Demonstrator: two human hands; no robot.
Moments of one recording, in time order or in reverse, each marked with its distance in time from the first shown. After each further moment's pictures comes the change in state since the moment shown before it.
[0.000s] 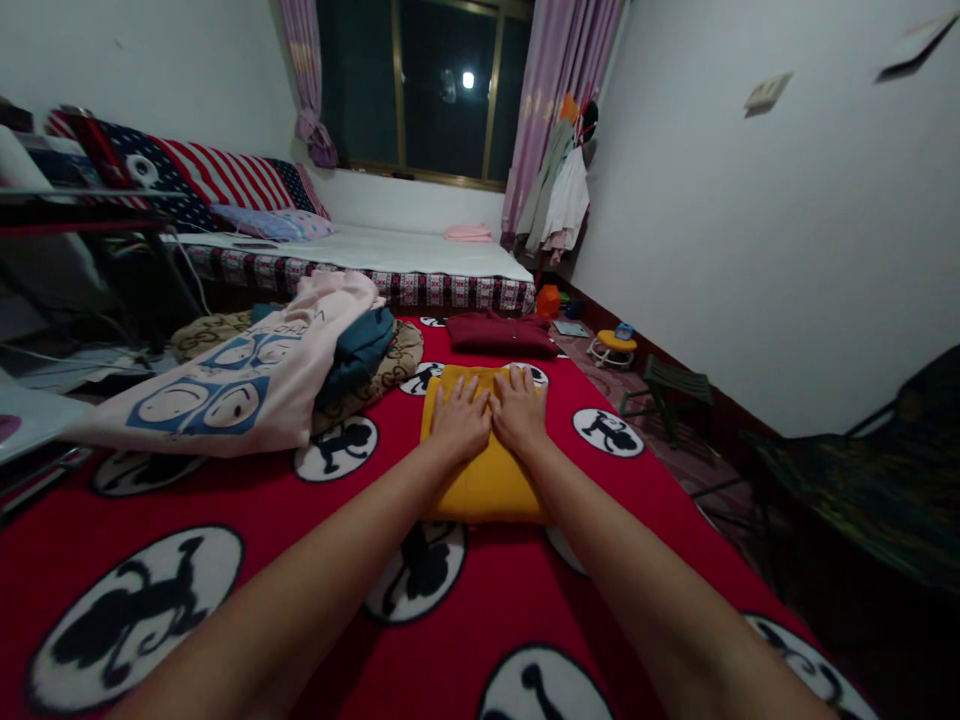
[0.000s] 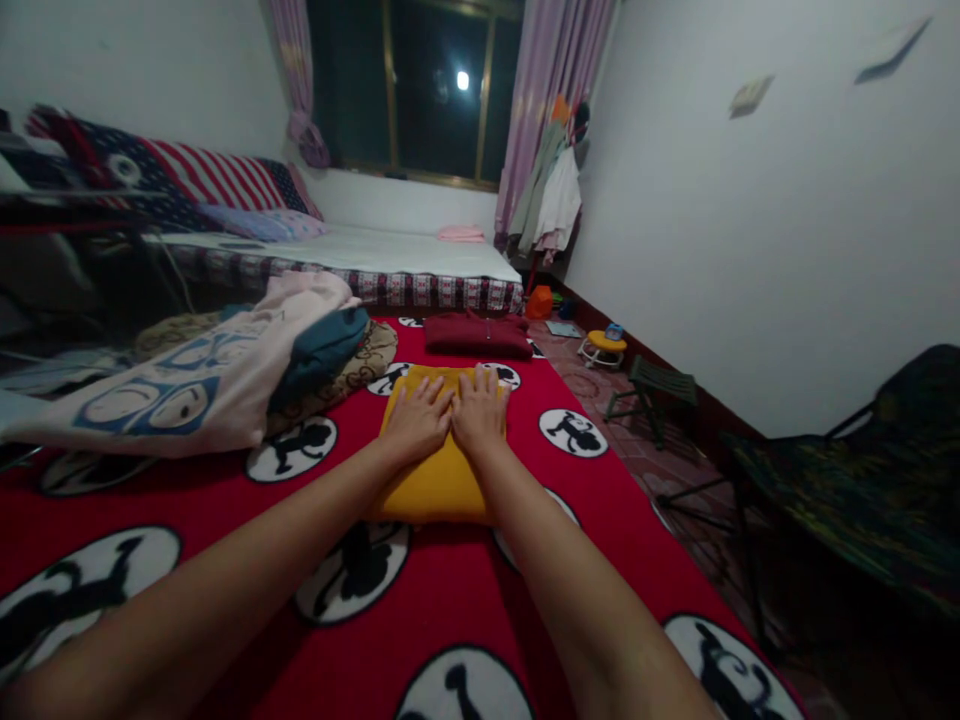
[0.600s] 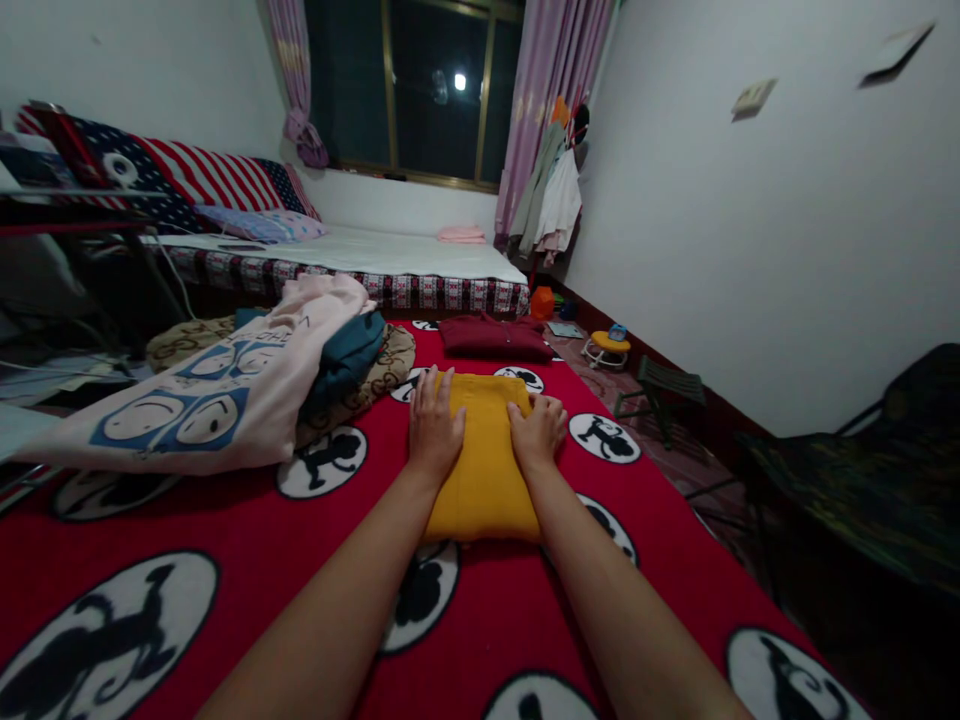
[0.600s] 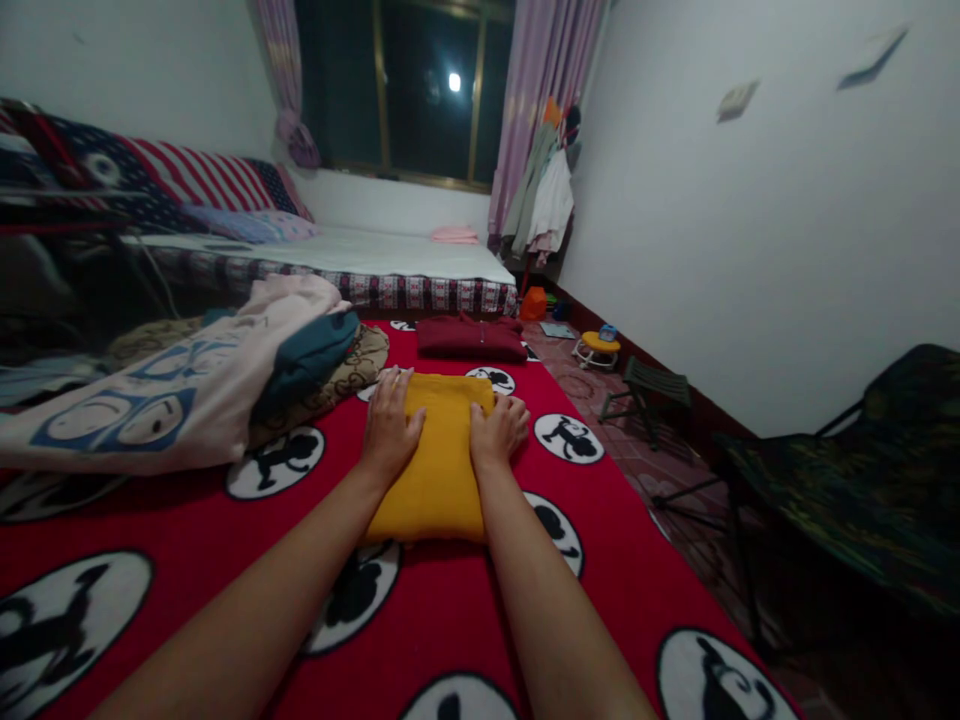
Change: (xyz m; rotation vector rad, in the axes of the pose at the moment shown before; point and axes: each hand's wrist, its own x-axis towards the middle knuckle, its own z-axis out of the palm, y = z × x) left_hand -0.005 -0.024 0.023 -0.235 0.539 -0.127; right_hand -0.010 0.028 0.014 0.161 0.286 0.476
